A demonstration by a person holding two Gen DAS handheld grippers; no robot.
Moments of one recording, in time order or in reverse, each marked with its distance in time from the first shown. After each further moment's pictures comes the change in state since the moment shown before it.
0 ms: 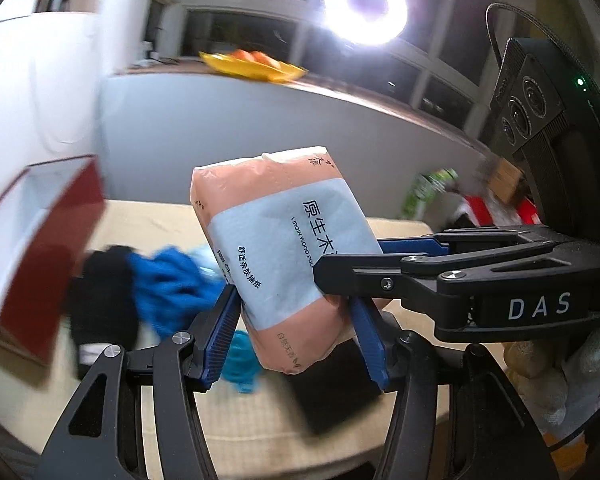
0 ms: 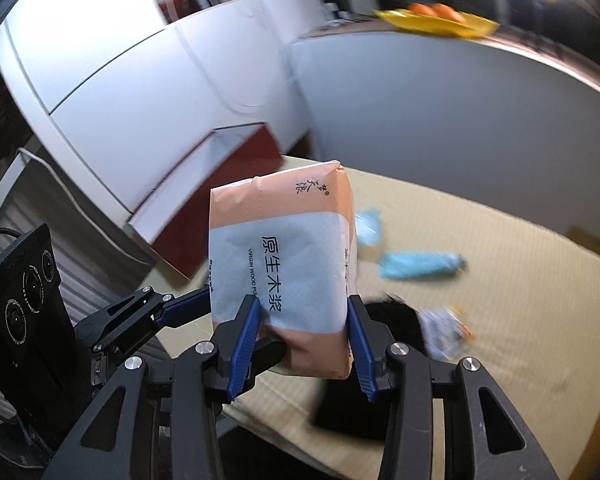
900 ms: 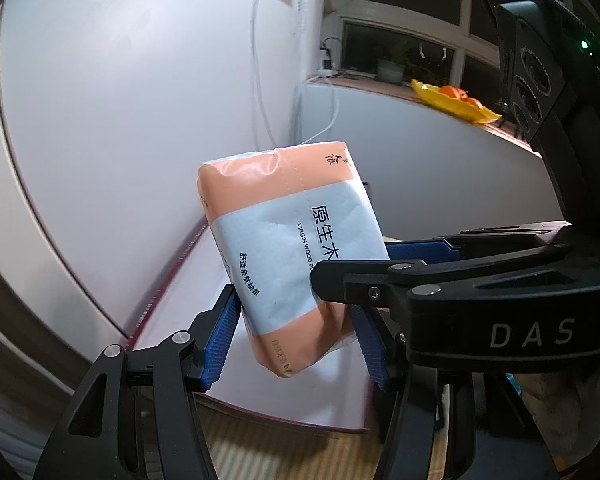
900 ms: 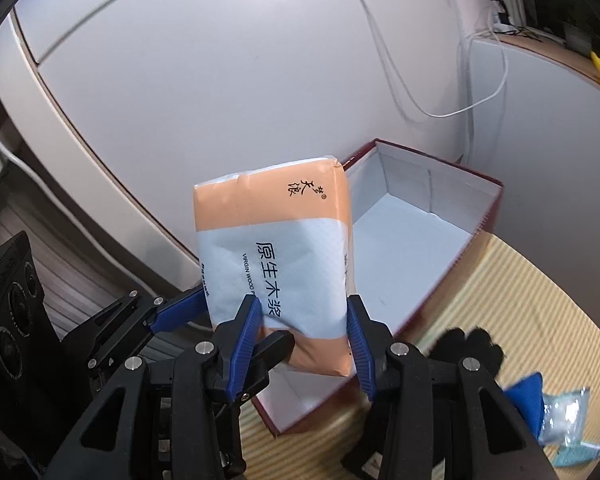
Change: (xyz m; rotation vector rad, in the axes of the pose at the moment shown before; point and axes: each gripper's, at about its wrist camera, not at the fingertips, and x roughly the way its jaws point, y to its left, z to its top) left arm -0.027 0.243 0.043 -0.132 -0.031 0.434; right arm 0.200 0.197 0.134 -0.215 0.081 0.212
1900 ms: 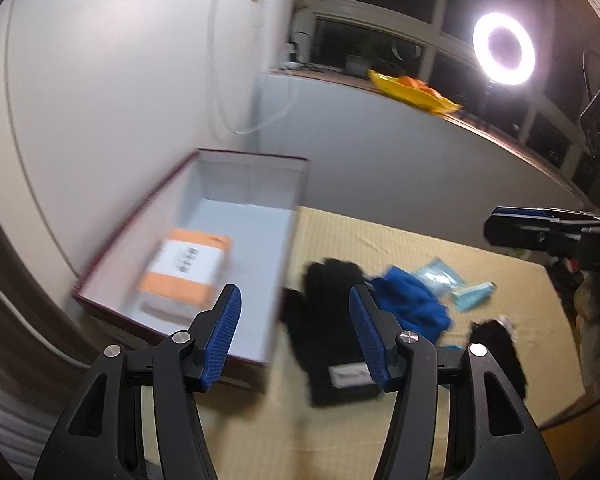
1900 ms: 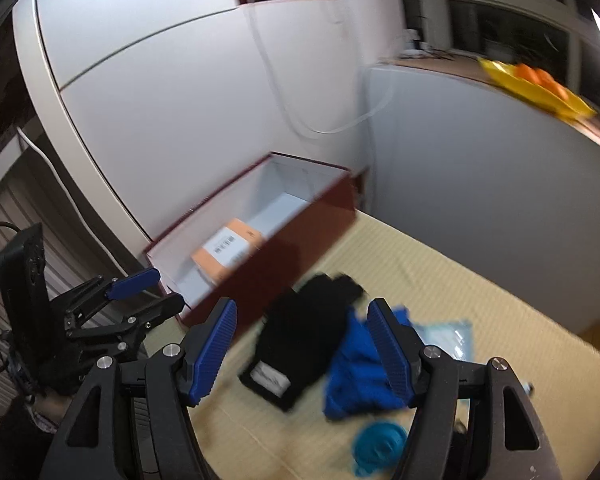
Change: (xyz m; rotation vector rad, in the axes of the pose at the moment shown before) left arm -0.035 -0.050 -0.044 0.001 0.021 -0.141; right arm -0.149 -0.075 -0.095 0.054 -0.120 -0.202
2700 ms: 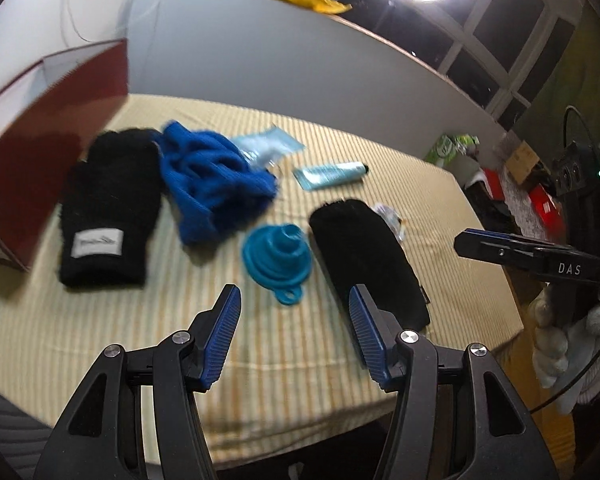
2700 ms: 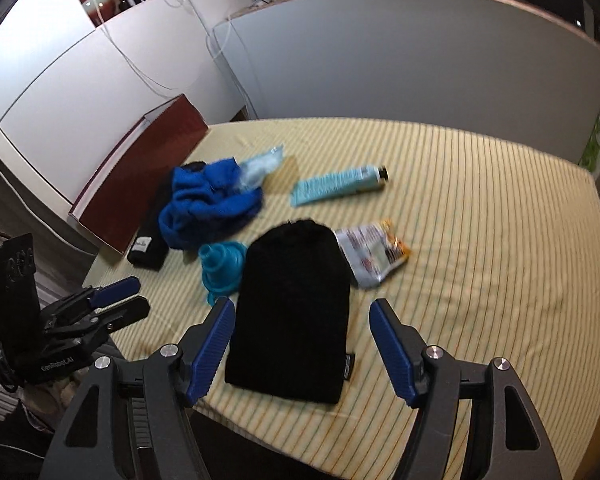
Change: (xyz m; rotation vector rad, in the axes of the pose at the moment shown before) left arm 0.040 -0.148 -0.098 0.052 0.263 -0.322; right arm -0.064 -0.147 -0.188 0.337 0.100 -0.132
